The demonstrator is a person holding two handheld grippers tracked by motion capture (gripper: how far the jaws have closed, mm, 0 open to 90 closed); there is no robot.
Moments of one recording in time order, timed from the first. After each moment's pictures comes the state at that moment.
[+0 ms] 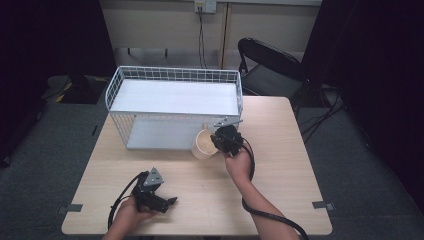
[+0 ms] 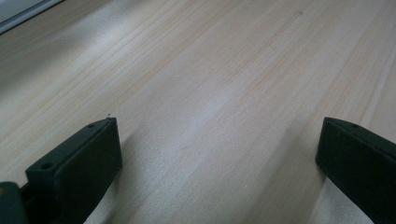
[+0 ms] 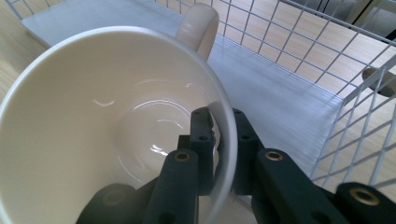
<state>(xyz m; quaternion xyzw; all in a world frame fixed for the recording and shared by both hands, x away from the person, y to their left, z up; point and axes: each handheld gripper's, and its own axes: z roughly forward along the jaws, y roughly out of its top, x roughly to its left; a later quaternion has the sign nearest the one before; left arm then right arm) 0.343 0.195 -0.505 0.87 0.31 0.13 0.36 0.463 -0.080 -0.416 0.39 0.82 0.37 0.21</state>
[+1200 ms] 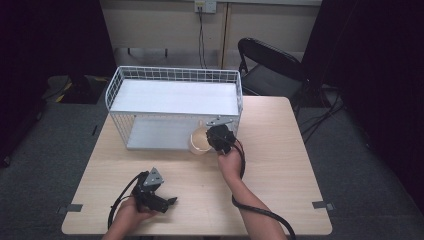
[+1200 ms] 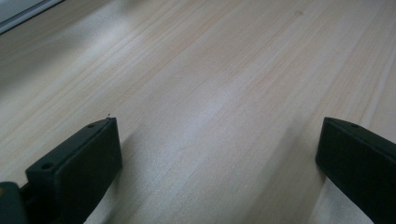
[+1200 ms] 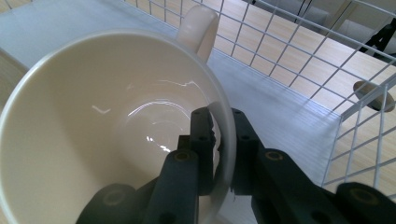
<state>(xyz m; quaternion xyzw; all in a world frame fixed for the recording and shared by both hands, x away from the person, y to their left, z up) 0.343 0.195 -0.505 0.87 0.31 0.13 0.36 0.477 -0.058 -0.431 0.40 0.80 0.37 0.25</state>
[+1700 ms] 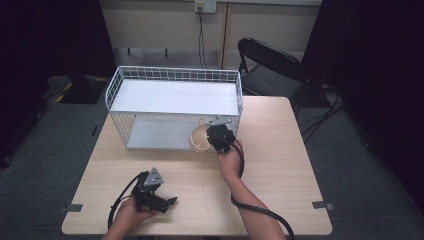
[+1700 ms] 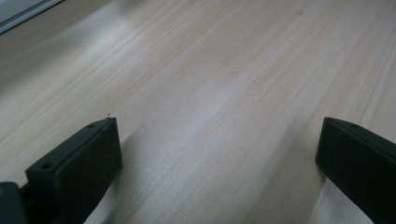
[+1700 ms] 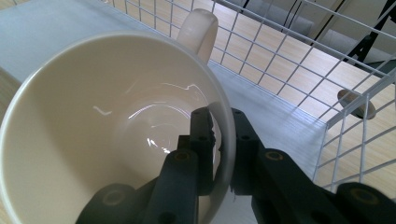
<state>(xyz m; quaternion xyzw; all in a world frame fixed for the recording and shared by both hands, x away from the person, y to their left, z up) 0.343 0.195 -0.505 0.87 0.31 0.13 0.36 0.478 -0.056 -0.431 0.39 0.80 0.36 0.28</state>
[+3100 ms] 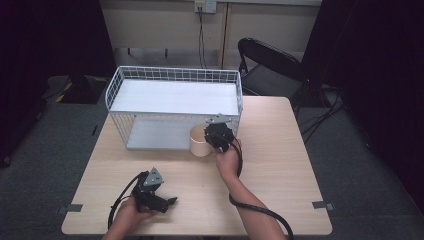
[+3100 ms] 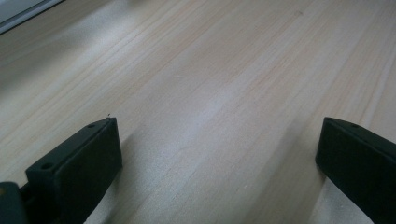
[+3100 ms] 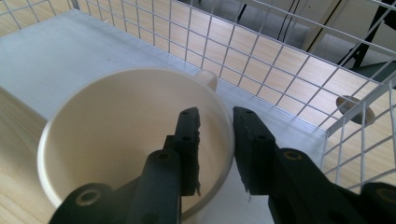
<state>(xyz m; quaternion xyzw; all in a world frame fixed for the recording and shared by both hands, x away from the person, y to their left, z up) 0.343 0.195 -0.505 0.87 0.31 0.13 0.36 0.479 -0.052 -0.426 0.41 0.78 0.38 0.28</state>
